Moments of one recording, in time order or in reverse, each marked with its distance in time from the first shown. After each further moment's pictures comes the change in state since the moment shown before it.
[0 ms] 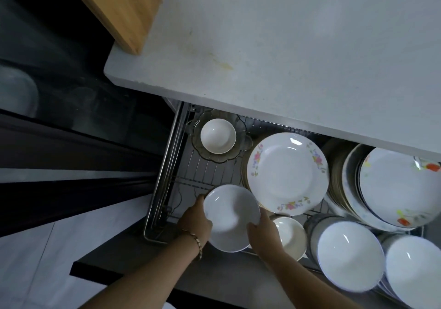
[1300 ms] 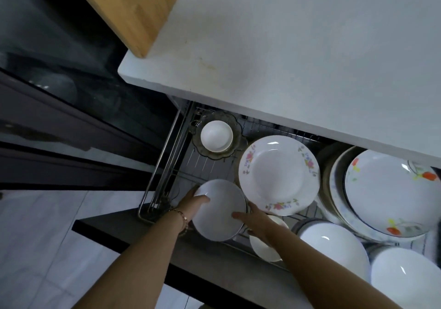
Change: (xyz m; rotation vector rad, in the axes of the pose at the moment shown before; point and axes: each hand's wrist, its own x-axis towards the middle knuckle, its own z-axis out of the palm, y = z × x) left_hand -0.020 0.032 0.007 -0.609 -0.085 -0.236; right_hand 0.014 0.014 -0.052 0.208 -0.472 -0.236
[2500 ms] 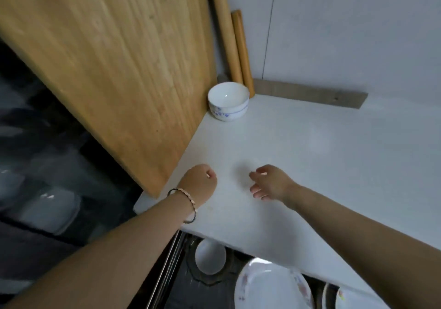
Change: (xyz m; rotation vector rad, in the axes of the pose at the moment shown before) left_hand -0.122 0.294 -0.084 0.324 0.393 0.723; right_hand -0.098 -0.326 -0.096 -0.351 0.336 -0.326
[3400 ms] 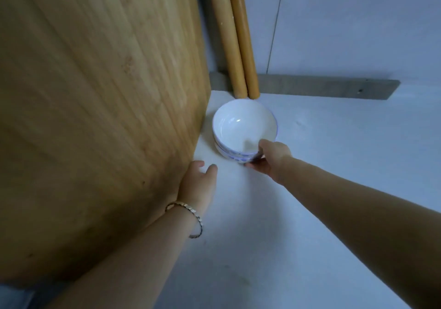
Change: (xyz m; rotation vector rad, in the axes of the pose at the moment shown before) left_hand 0.185 -0.020 -0.010 -0.518 0.004 -0.121; right_hand 0.205 -0.074 0.008 0.909 0.348 0.076
